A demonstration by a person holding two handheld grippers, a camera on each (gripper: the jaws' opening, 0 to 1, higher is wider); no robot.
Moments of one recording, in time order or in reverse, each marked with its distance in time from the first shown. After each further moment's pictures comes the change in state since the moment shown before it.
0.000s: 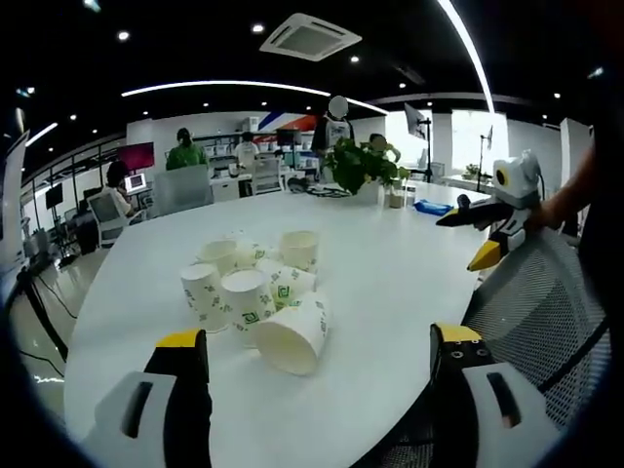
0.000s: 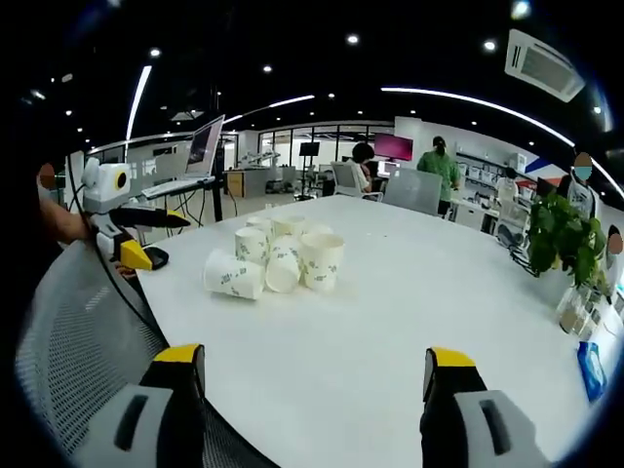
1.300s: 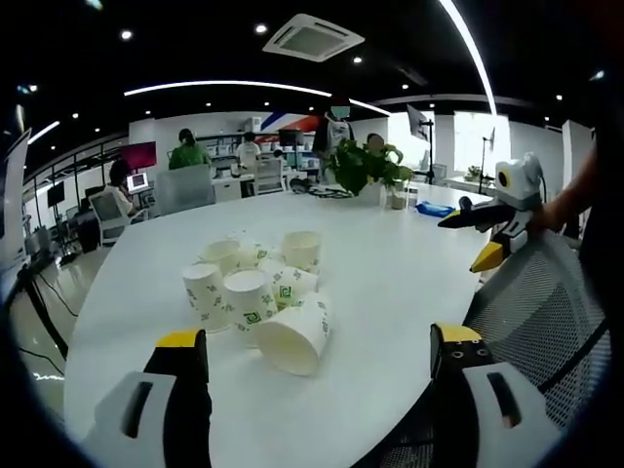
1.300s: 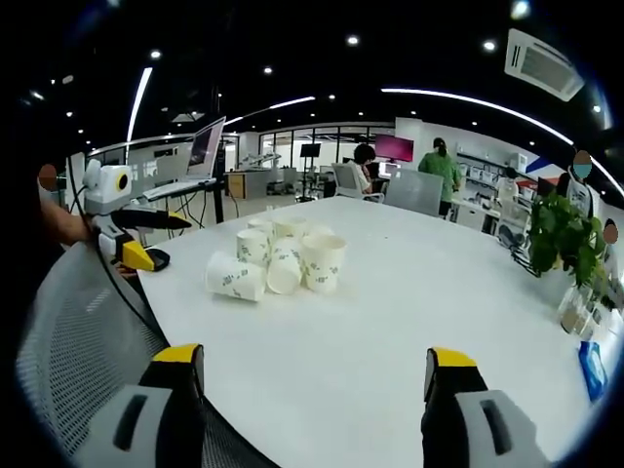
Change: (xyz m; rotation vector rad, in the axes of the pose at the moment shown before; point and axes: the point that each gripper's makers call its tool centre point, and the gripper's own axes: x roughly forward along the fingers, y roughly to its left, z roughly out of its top) left arm -0.001 0.002 0.001 -0.009 -0.006 0.006; right arm 0.000 0.001 0.001 0.003 -0.005 0.004
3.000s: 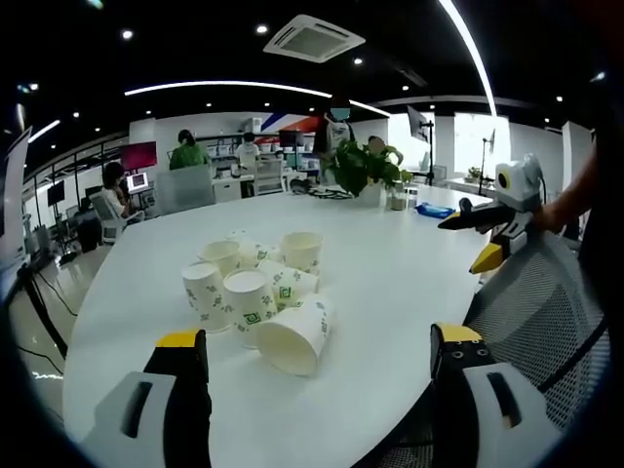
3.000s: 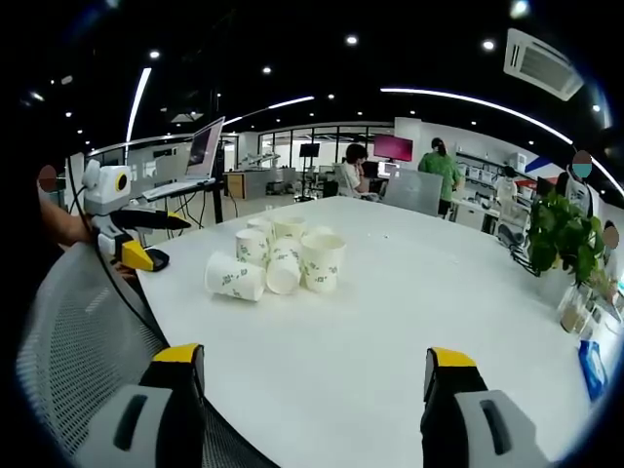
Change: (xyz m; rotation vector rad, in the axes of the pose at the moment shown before) left arm 0.000 0.000 0.003 -0.004 -0.003 -0.004; right arm 0.000 -0.001 0.000 0.002 0.001 -0.004
